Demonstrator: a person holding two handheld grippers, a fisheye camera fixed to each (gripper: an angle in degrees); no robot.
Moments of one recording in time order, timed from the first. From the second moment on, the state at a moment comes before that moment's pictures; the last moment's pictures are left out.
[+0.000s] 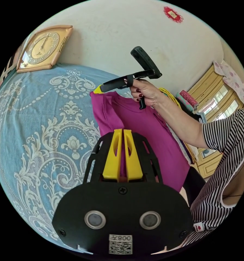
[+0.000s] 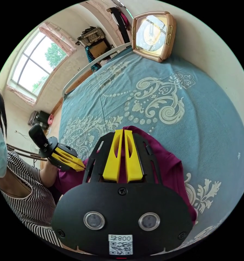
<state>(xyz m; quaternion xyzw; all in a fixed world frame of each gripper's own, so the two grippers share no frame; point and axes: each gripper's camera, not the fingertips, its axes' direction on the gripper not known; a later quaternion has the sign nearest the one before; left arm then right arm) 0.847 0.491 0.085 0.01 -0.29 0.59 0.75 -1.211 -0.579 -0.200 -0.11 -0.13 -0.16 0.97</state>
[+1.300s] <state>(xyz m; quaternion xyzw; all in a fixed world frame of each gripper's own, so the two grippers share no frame) 0.832 0.494 0.127 -0.02 -0.36 0.57 0.74 -1.216 -0.444 -0.336 -0.11 -0.07 -0.21 0.97</state>
